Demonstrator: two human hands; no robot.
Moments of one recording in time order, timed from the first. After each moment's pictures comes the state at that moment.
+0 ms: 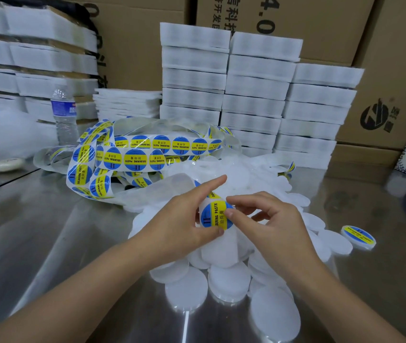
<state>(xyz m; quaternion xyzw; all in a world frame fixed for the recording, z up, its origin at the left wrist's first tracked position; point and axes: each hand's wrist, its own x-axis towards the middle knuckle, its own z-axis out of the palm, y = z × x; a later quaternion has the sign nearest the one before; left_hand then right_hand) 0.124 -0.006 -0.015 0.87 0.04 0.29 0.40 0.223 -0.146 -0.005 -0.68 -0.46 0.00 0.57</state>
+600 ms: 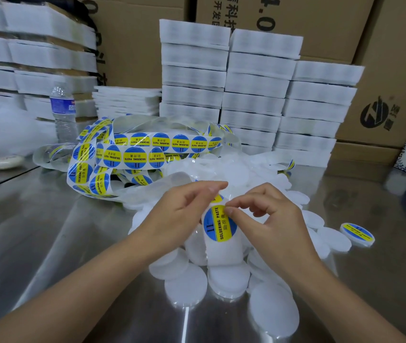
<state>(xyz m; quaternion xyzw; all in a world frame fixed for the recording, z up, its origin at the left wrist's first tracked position) 0.126 -0.012 -0.010 0.79 0.07 0.34 0.51 0.220 -0.146 -0.005 -0.70 -0.47 -0.08 0.53</state>
